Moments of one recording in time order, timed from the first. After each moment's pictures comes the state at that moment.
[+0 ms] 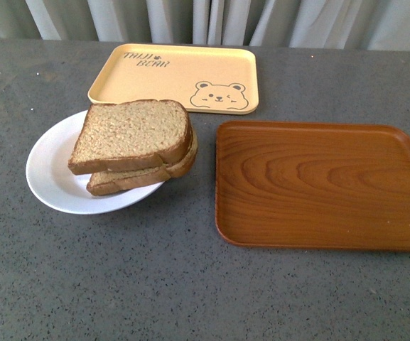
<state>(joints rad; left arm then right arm) 0.10 0.21 0.11 -0.17 0.35 -0.19 0.00 0.01 0.02 0.00 0.00 0.00</state>
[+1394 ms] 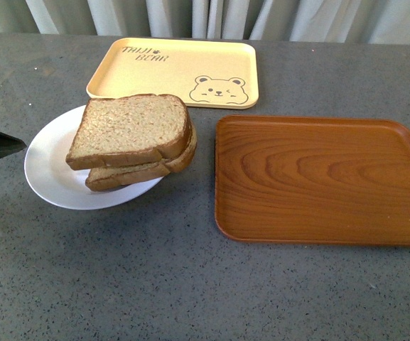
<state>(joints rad) 0.15 1.96 0.55 0.75 0.44 -0.64 0.00 0.01 0.02 0.00 0.00 0.00</state>
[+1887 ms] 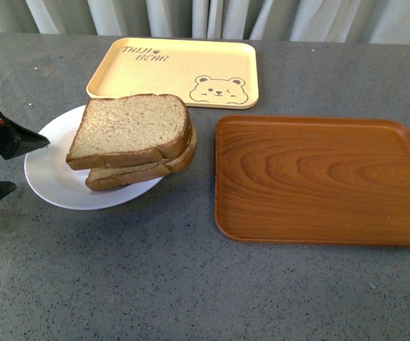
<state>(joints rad) 0.09 2.04 0.62 0.75 0.44 -0.71 0.00 0.01 0.02 0.00 0.00 0.00</state>
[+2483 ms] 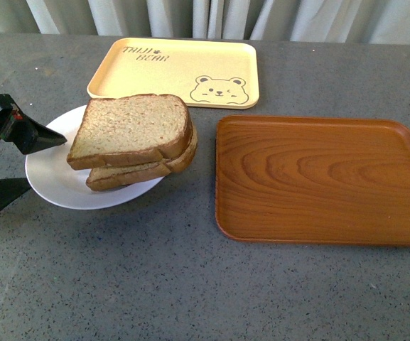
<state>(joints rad) 0.06 2.07 0.67 0.70 0.49 -0.74 0.00 0.01 0.02 0.00 0.00 0.00</state>
